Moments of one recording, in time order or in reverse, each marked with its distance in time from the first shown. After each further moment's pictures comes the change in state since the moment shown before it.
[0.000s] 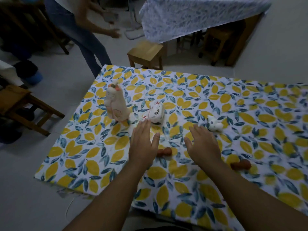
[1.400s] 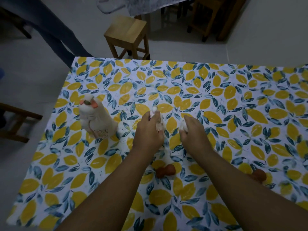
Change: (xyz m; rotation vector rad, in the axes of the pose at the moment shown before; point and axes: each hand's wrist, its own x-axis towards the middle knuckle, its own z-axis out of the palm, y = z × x) left_hand 0.125 0.002 0.033 0.052 -0.255 -0.008; right_hand 0.105 -0.022 0.029 0.349 -0.033 0.161
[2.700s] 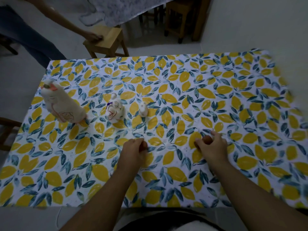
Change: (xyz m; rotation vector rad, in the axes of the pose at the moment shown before) left_hand -0.141 0.043 0.087 0.053 -0.131 0.007; right_hand -0.145 0.186 -0.076 0.295 0.209 0.650
